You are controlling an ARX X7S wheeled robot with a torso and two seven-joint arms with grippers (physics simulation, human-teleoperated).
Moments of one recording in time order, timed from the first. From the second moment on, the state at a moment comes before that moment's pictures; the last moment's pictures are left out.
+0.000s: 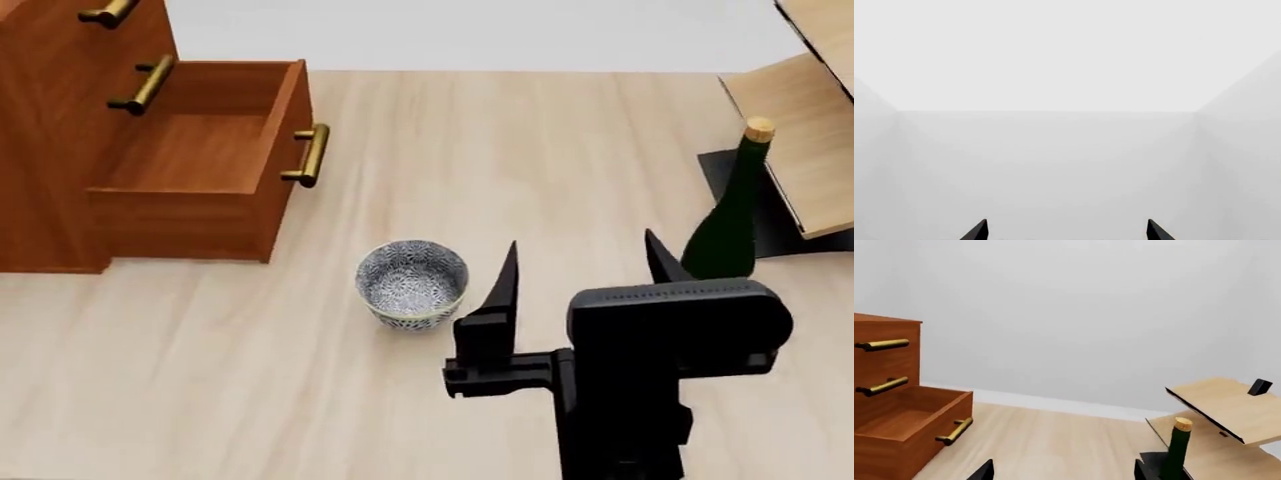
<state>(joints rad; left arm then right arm) -0.98 -0.24 -0.08 0.78 -0.46 -0.97 -0.15 0.39 0.20 -0.14 -0.47 0.13 0.66 0.14</state>
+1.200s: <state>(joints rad) -0.96 -0.28 -0.02 0.77 -0.44 -0.91 -0.18 0.34 0.21 -0.15 -0.45 0.18 0.58 0.16</state>
